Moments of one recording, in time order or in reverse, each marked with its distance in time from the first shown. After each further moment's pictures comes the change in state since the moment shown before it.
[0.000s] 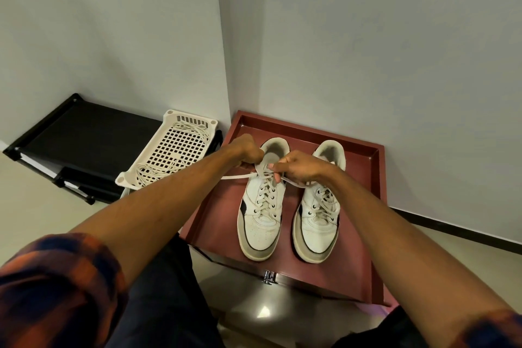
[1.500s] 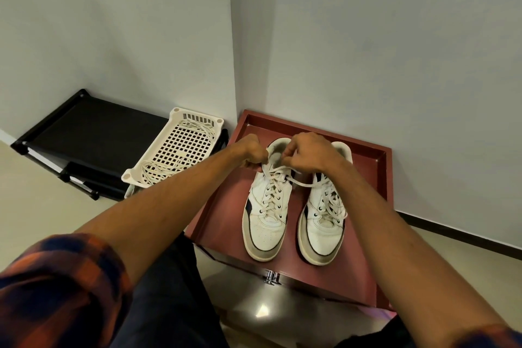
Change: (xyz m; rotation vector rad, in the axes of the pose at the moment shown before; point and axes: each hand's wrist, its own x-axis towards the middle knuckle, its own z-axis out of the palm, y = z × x) left_hand 0.002 -0.007 -0.001 -0.071 -0.062 0.000; right_hand 0.000 -0.031 -0.010 -0.662 0.381 -0.050
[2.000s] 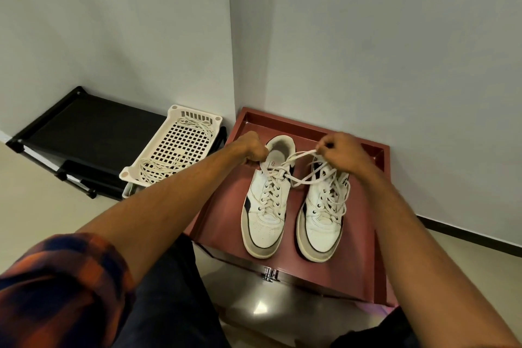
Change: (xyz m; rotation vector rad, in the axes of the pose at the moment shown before) left_hand -0.002 0.003 0.001 0.060 0.051 0.010; right_hand -0.029 0.058 -0.011 0.266 0.131 0.177
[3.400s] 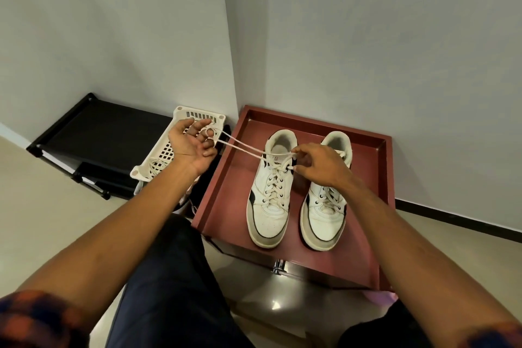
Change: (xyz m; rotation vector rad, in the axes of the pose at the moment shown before) left_hand -0.043 -0.088 -0.047 -1.560 0.225 0.035; right_hand -0.020 -0.003 0.056 -0.072 0.024 -0.206
